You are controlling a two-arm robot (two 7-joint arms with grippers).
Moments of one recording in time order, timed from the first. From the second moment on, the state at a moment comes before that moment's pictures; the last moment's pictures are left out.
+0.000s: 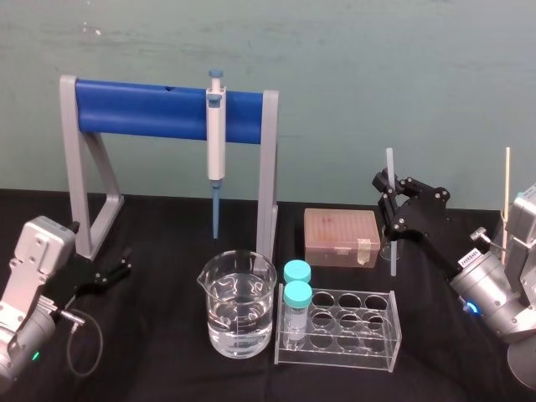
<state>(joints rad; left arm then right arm) -0.20 0.60 0.45 -1.41 -0.25 -0.12 0.03 0.31 0.33 -0.25 -1.24 0.40 -0.47 0.53</state>
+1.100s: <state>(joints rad) -0.20 0.60 0.45 -1.41 -0.25 -0.12 0.03 0.25 0.34 -0.27 -1.32 0.42 -0.44 0.61</state>
